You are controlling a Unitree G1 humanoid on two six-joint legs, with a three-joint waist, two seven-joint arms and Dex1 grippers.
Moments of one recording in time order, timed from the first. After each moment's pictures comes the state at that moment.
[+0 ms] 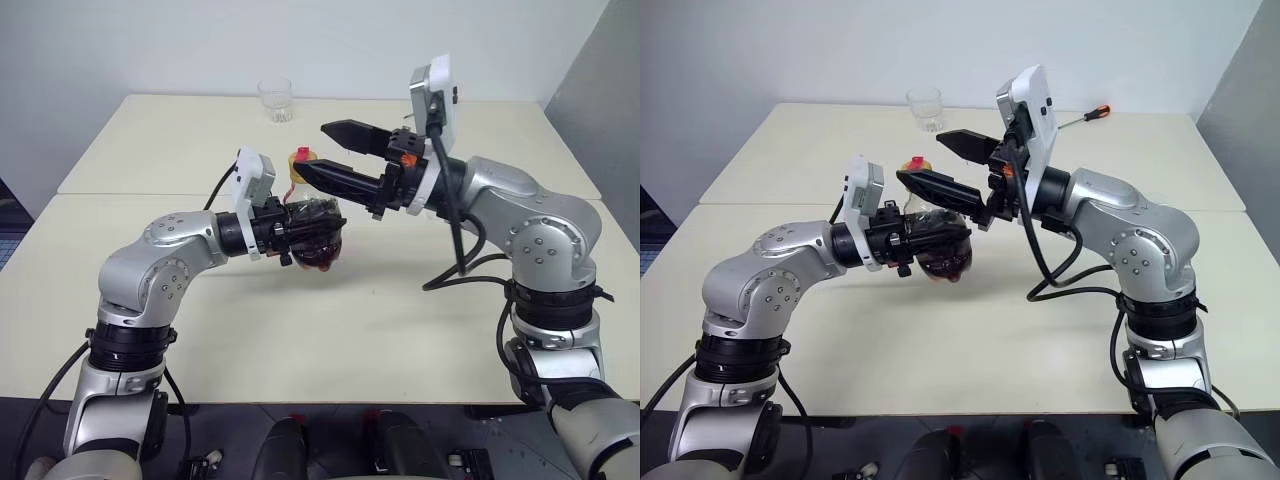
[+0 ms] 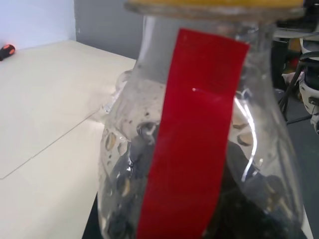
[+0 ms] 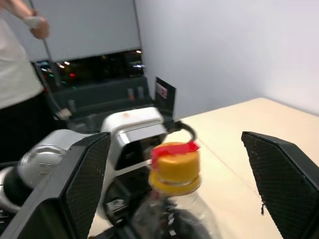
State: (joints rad) left arm -0.62 0.59 0.00 -0.18 -0.69 0.73 -0.91; right arm -0.91 -0.34 0.06 -0.28 0.79 0.86 0.52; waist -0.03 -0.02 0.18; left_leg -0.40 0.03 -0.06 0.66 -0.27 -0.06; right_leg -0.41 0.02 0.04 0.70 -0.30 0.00
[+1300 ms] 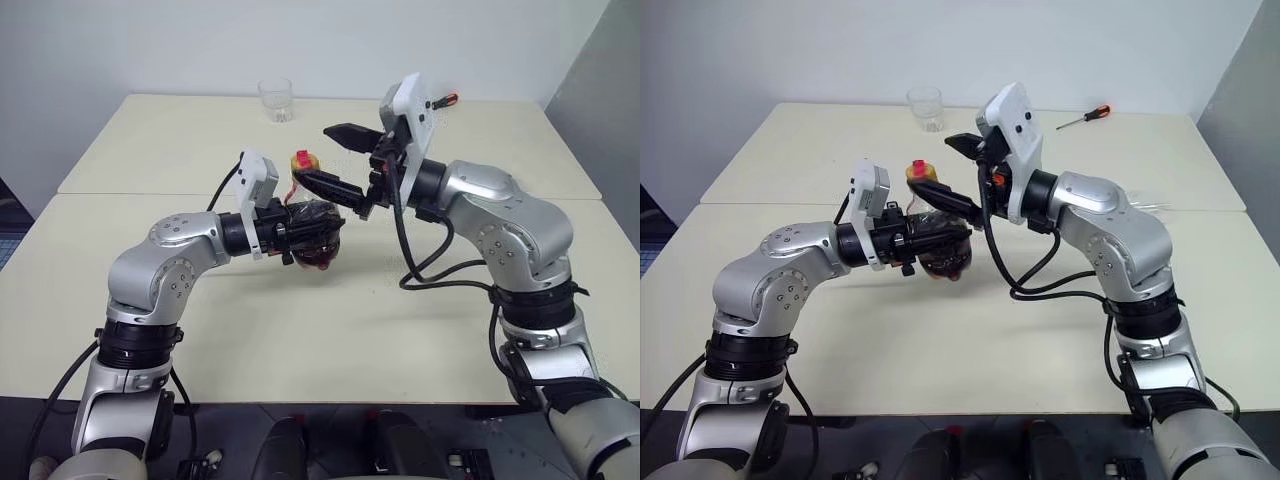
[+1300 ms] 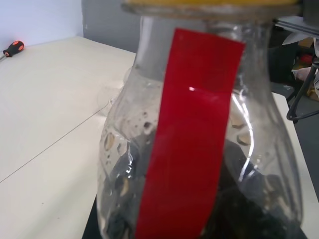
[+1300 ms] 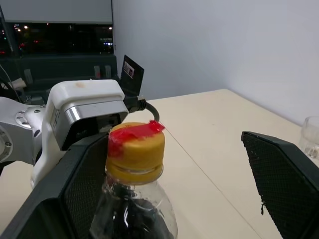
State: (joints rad) left arm -0.63 0.57 0.00 -0.14 -0.63 0.71 -0.93; right arm -0.90 -0.33 0.11 -0.23 0.57 0.77 0.59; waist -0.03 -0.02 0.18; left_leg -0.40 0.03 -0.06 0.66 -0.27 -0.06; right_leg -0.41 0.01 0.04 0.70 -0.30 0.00
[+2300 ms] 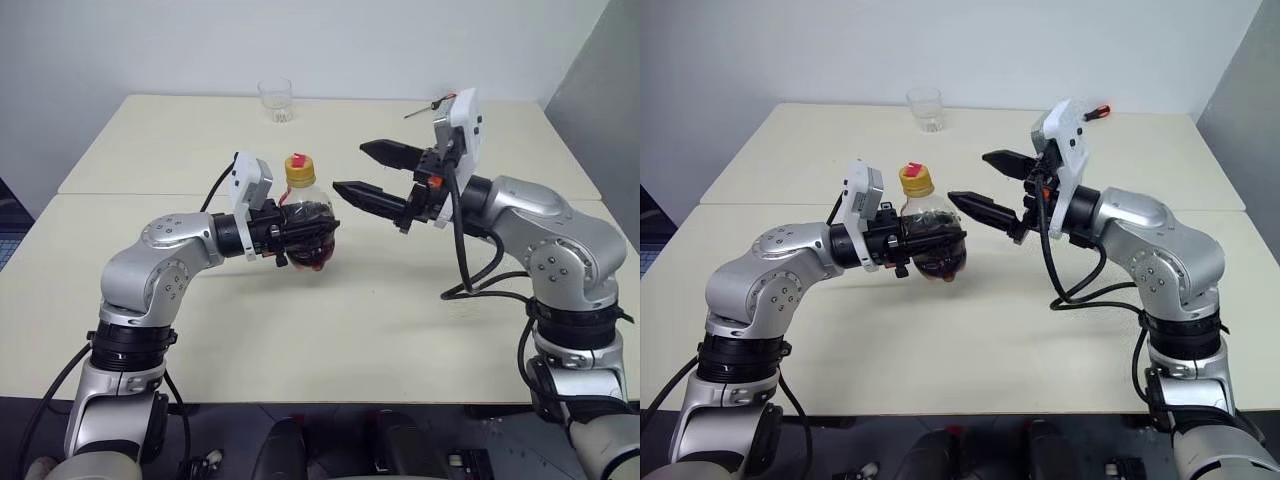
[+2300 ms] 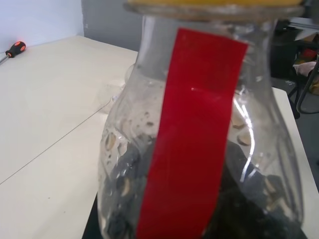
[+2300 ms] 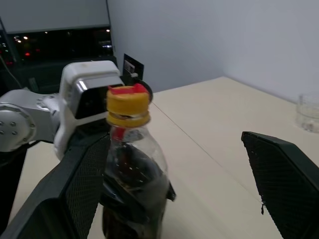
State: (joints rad) left arm -0.61 0.59 0.01 -0.14 -0.62 0.69 -0.95; right arm -0.80 -0.41 0.01 -0.35 0.71 0.87 0.60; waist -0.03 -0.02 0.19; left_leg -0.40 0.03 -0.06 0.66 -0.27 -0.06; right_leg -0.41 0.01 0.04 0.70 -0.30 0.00
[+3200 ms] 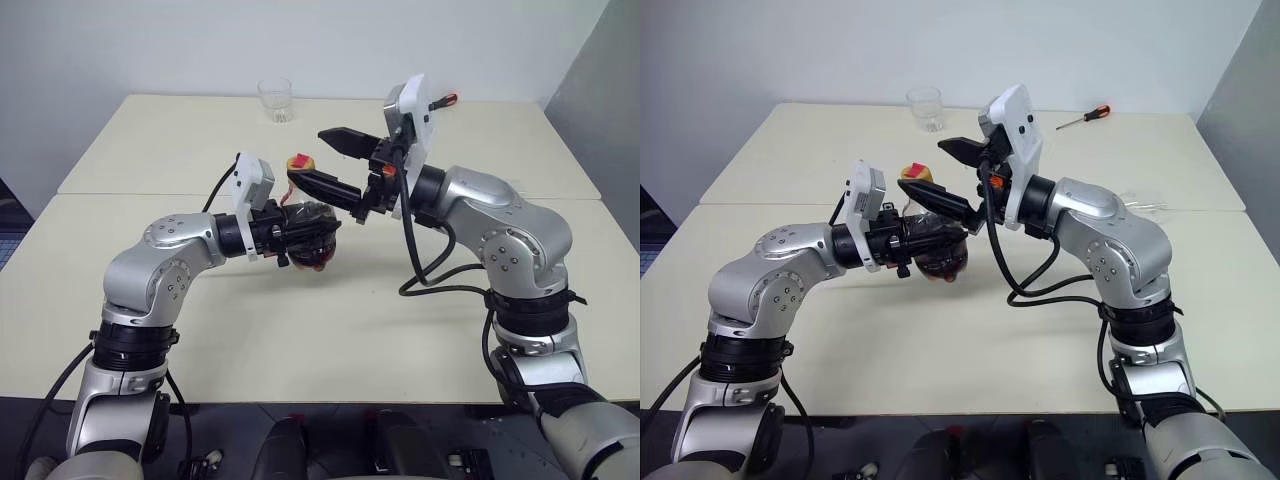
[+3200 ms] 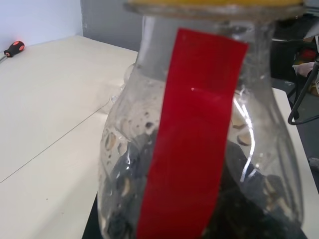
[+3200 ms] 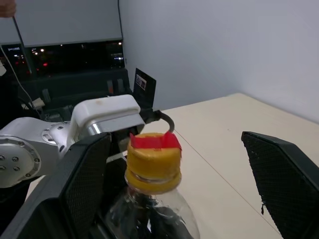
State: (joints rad) left arm -0.62 0.58 0.01 -0.14 -0.62 0.69 -0.95; right arm -0.90 -0.26 0.09 -0.25 0.61 0.81 0.57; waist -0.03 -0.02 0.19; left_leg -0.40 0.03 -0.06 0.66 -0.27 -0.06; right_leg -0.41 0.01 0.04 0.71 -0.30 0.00
